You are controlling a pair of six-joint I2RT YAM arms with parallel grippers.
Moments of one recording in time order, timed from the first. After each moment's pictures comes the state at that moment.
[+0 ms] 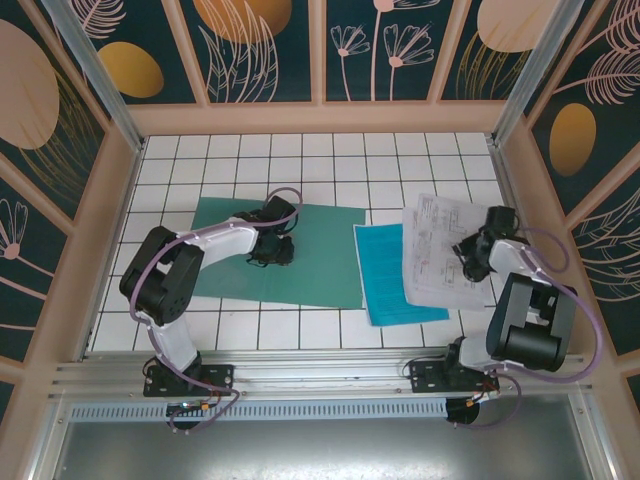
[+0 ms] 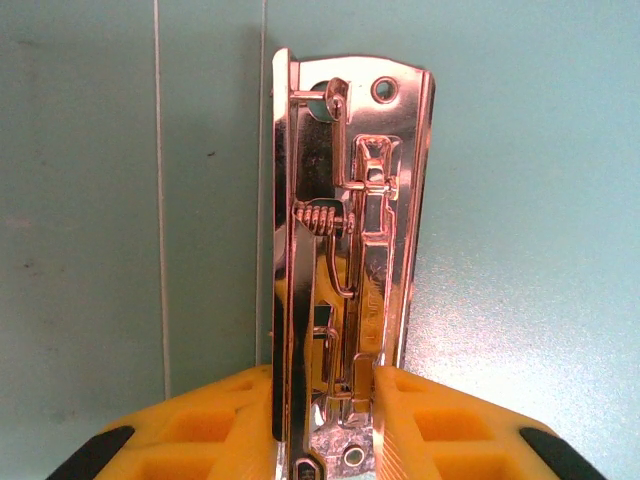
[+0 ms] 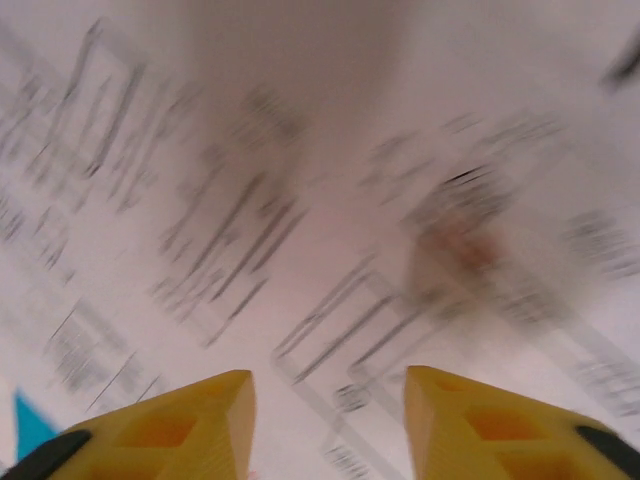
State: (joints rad) left arm -0.58 1.81 1.07 -0.52 0.01 -0.58; right arm -0.29 1.39 0.71 -0.51 -0.13 0.84
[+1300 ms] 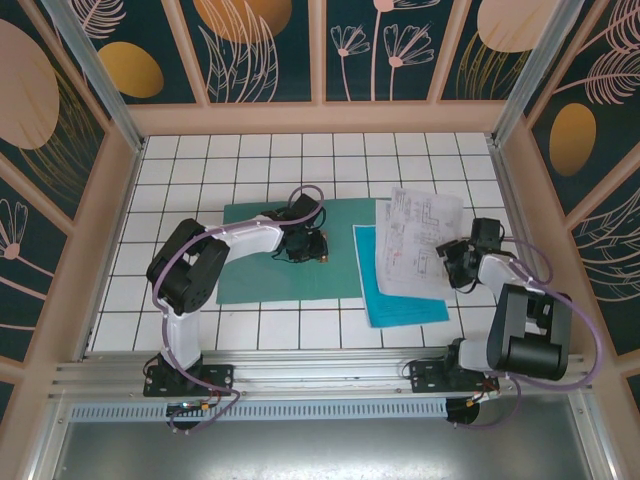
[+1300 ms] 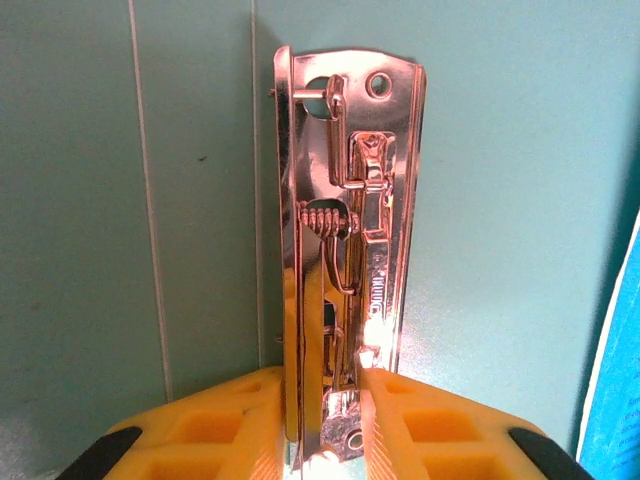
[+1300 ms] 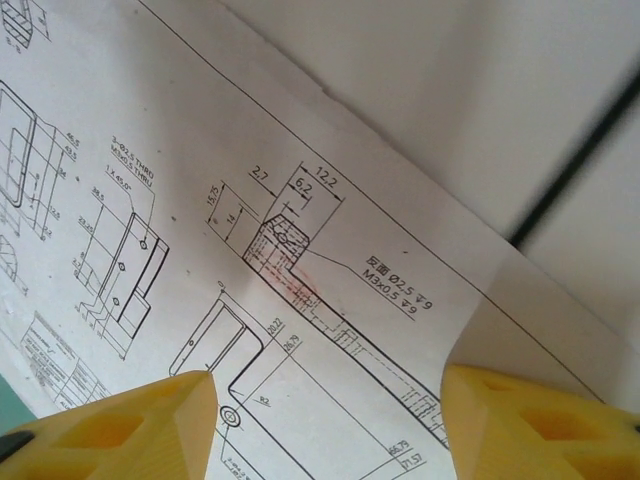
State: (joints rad) left arm -0.69 1.96 1.22 -0.39 0.17 -0.85; right arm -0.17 1.32 0.57 -0.38 -0.23 0.99
